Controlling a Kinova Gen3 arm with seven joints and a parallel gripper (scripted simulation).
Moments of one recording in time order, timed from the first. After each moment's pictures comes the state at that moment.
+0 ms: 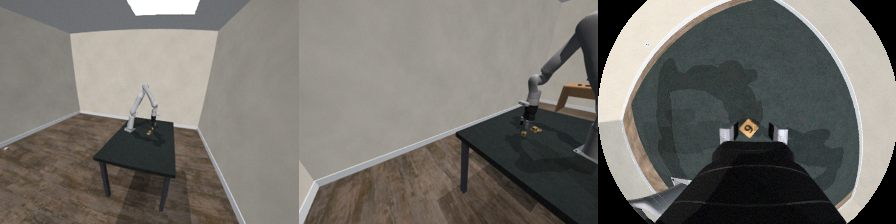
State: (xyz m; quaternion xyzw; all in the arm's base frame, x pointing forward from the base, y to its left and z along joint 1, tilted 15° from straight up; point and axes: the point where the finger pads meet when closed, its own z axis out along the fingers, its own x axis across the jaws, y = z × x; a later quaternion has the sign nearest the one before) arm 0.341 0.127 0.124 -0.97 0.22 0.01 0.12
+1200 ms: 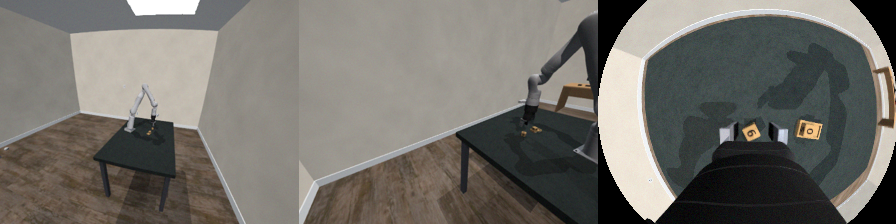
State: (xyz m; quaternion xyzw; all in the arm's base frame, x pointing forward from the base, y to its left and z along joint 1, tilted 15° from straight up) arm 0.347 0.118 0.125 -0.68 0.72 0.08 0.09
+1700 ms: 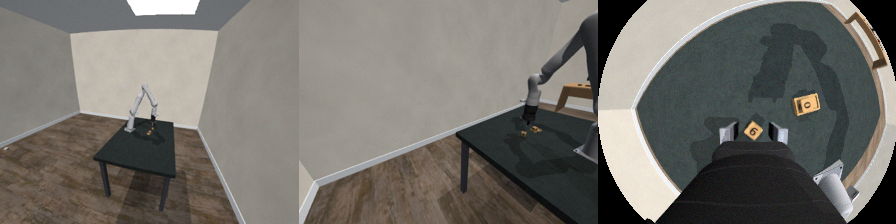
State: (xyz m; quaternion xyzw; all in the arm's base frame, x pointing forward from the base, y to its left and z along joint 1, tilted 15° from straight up) arm 0.342 0.115 0.127 -0.51 0.85 0.09 0.08
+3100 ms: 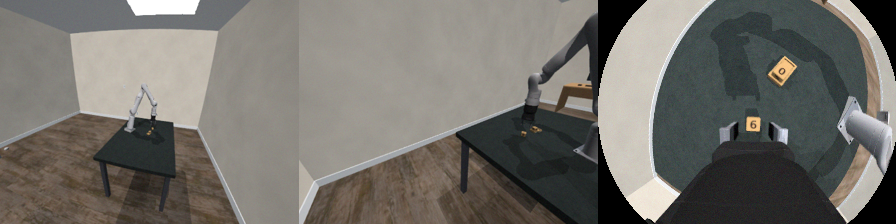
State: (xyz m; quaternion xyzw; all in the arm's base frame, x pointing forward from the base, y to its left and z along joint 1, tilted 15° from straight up) arm 0.328 0.119 0.133 -0.21 0.97 0.12 0.05
